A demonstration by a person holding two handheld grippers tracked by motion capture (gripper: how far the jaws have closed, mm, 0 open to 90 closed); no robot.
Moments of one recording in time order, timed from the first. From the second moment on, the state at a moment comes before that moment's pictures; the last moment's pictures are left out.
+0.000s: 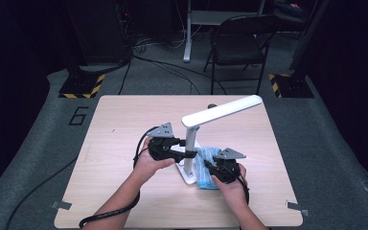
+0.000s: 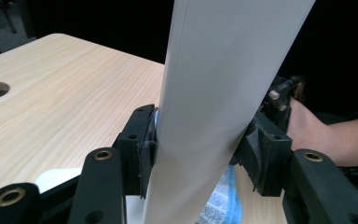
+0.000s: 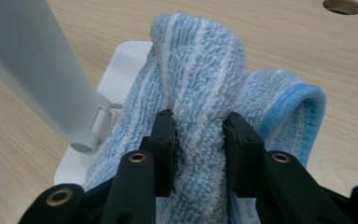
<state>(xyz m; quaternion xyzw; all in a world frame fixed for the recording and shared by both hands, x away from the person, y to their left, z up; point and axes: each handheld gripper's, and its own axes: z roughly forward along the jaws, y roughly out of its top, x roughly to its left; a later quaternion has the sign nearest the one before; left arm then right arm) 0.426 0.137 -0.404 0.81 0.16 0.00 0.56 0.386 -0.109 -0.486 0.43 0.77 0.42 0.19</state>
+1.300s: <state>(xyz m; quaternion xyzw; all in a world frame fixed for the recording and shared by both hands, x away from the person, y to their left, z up) 0.411 0.142 -0.406 0.81 0.18 0.04 0.56 0.385 -0.097 -0.513 0.42 0.79 0.40 0.19</state>
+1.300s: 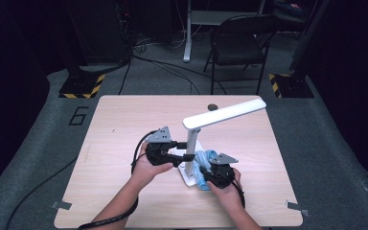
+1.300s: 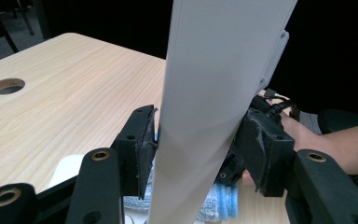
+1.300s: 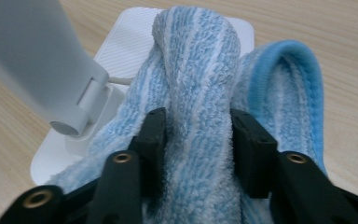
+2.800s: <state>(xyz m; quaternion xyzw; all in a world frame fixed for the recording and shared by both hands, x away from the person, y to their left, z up) 0.399 0.167 -0.409 0.81 0.17 0.04 0.56 0.382 -0.082 -0.478 0.42 0.78 0.46 0.09</state>
